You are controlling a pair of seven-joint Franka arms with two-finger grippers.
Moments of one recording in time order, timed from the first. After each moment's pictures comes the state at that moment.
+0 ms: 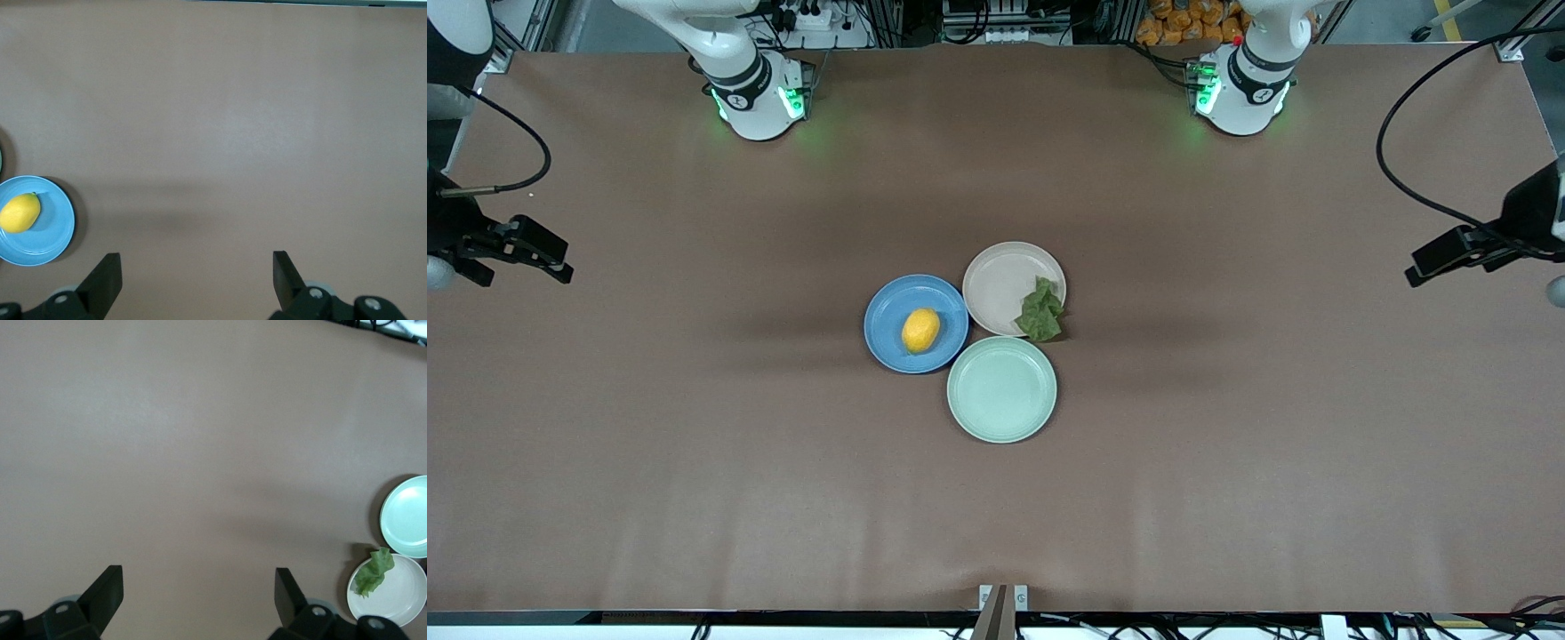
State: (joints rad) left arm 0.26 0.11 -0.30 -1.45 0.00 1.60 -0.26; right arm -0.03 0.00 0.00 -1.65 0.00 1.76 -0.07
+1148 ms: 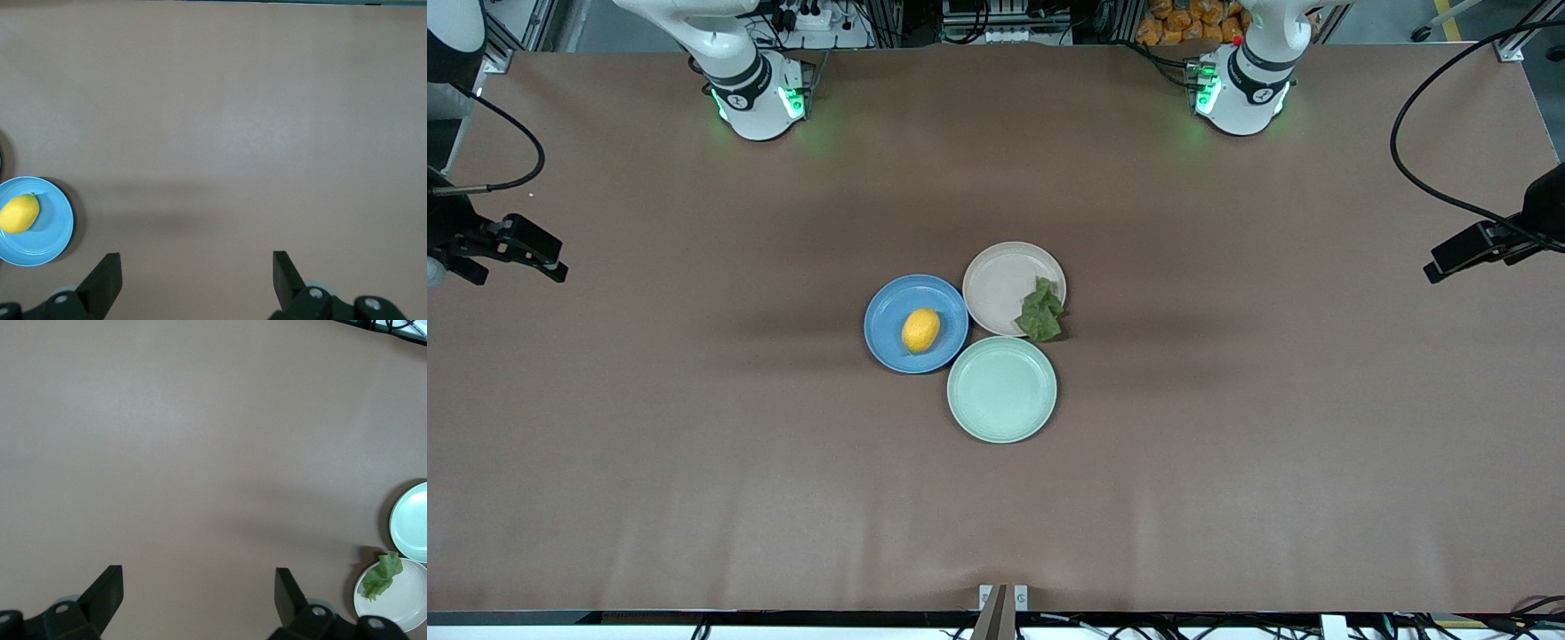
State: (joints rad) left arm 0.10 0.11 -0.13 -1.44 0.00 1.58 -0.26; right arm -0.03 0.00 -0.01 -1.64 0.00 1.75 -0.07
